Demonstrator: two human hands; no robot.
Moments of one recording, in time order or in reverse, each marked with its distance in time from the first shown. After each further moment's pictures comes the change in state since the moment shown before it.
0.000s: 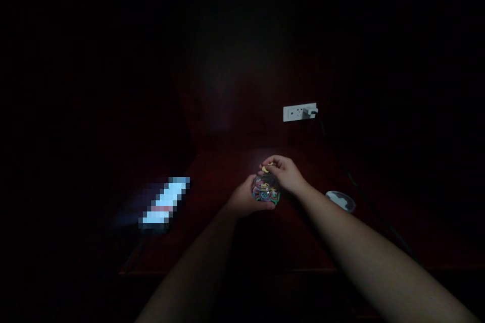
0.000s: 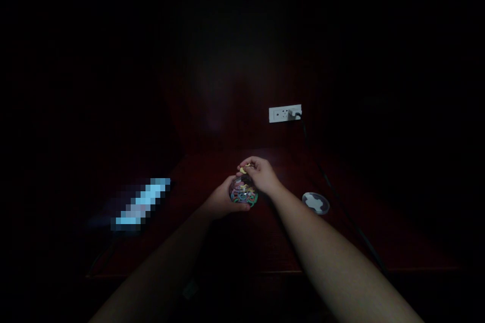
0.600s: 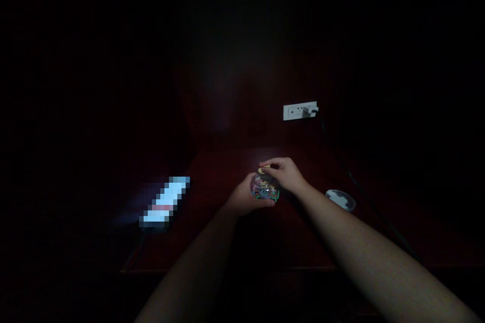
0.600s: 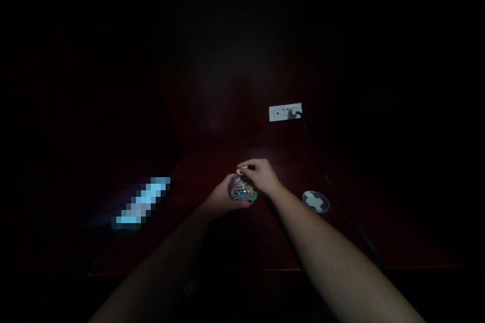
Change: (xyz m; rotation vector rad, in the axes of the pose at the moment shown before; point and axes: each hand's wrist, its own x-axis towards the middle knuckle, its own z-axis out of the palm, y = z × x) left_hand 0.002 -0.004 0.001 -0.029 0.012 0.010; right_hand 0.000 0.000 -0.006 -0.326 -0.003 -0.106
